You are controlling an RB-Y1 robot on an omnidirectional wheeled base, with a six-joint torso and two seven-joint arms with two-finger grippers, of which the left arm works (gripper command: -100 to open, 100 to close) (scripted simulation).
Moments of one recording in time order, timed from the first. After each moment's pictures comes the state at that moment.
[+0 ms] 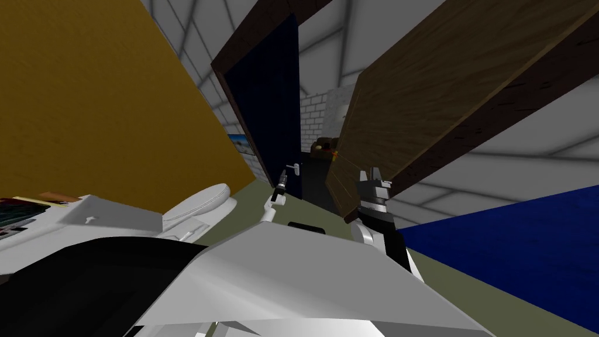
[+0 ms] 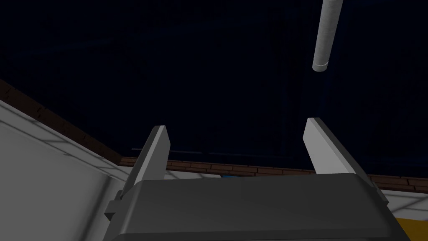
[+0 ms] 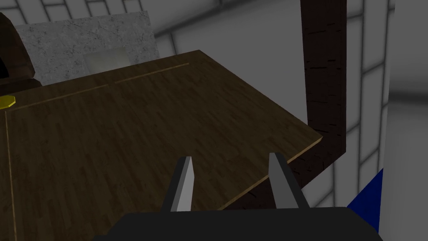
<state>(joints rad) -0.04 0.06 0.04 -1.39 0.10 -0.38 -0.16</state>
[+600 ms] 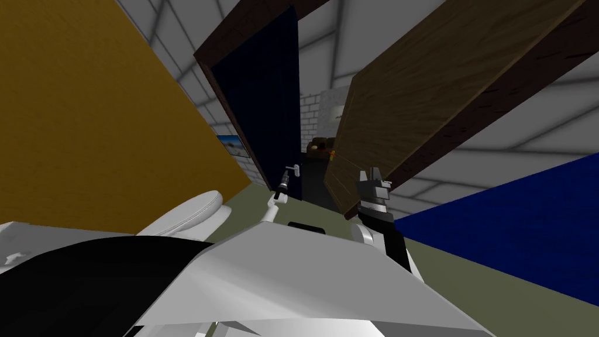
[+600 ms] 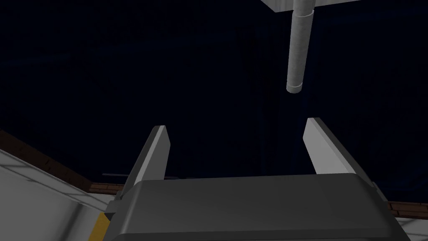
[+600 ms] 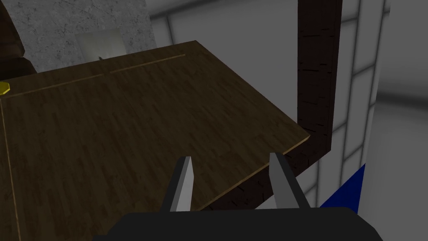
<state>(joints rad) -0.14 0.05 0.05 -1.24 0.11 -0.37 -0.16</state>
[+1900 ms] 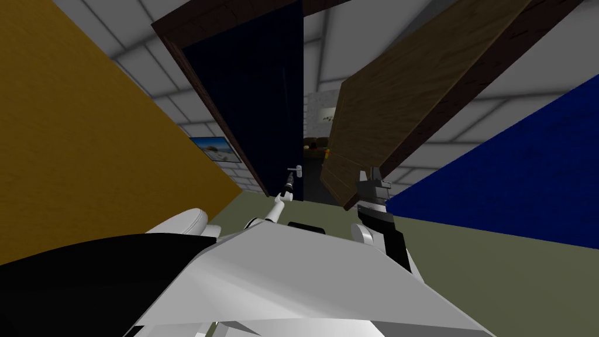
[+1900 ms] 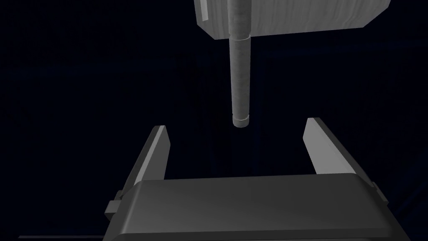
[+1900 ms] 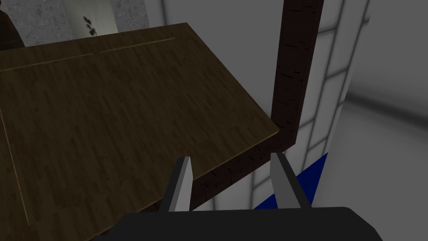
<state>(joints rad) -0.32 -0.01 0.09 -0.93 0.12 -0.37 -0.15</state>
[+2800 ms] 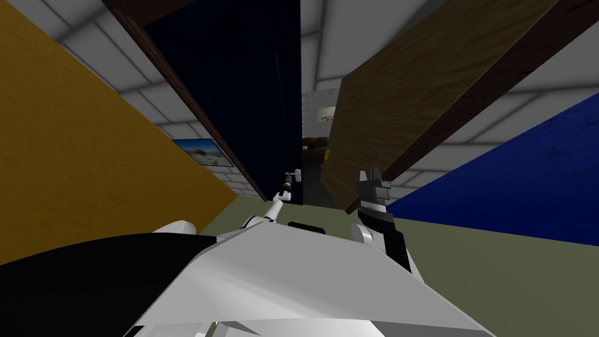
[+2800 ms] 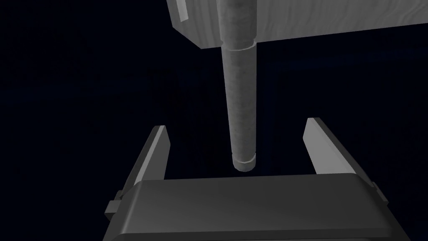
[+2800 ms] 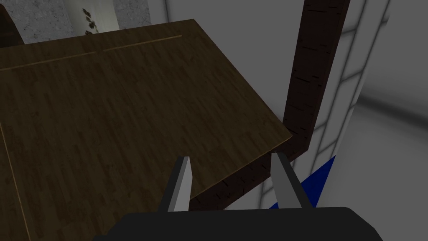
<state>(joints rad) -0.34 0.03 0.10 -0.88 0.13 -0.38 -0.15</state>
